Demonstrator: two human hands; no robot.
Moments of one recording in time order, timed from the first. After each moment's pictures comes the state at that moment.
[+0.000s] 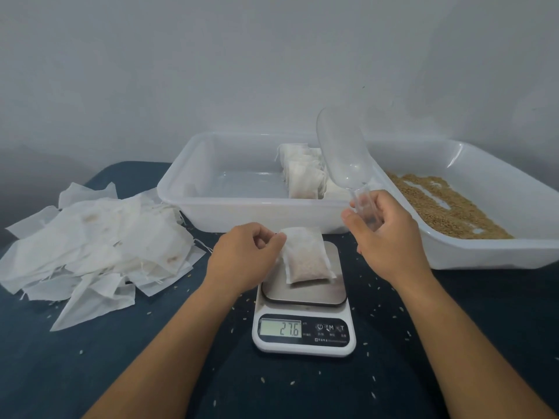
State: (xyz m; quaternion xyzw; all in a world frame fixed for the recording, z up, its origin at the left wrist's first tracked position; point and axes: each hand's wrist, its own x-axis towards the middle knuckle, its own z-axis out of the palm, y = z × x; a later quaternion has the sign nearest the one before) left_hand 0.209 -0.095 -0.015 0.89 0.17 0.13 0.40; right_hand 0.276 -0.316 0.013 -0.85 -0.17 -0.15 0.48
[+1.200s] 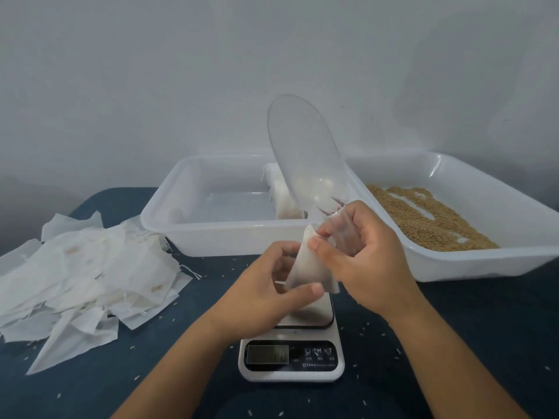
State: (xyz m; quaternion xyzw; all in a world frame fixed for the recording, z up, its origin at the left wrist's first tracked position) left_hand 0.192 -0.128 -0.001 0.78 -0.08 0.00 0.63; right_hand 0.242 -0.311 0.038 -0.75 -0.30 -0.13 0.57
